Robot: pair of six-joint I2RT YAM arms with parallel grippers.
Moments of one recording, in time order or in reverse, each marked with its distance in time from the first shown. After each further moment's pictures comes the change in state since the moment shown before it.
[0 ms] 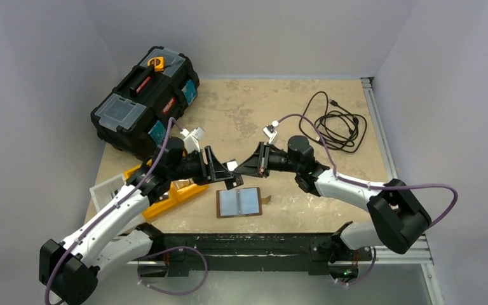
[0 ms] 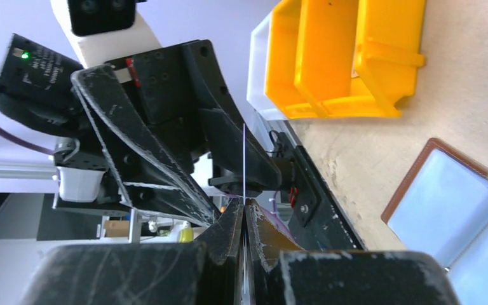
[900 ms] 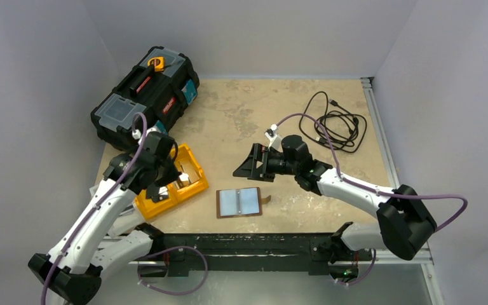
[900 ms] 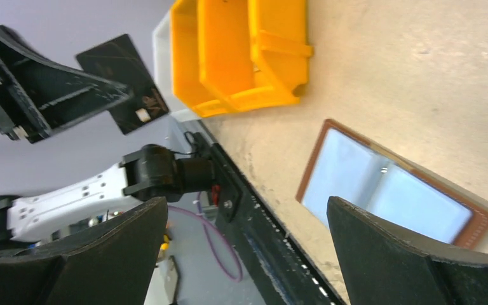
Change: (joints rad) left arm 0.042 -0.014 0.309 -0.729 -0.644 -0.016; right arm 0.032 -0.056 0.065 -0.365 0.167 -0.243
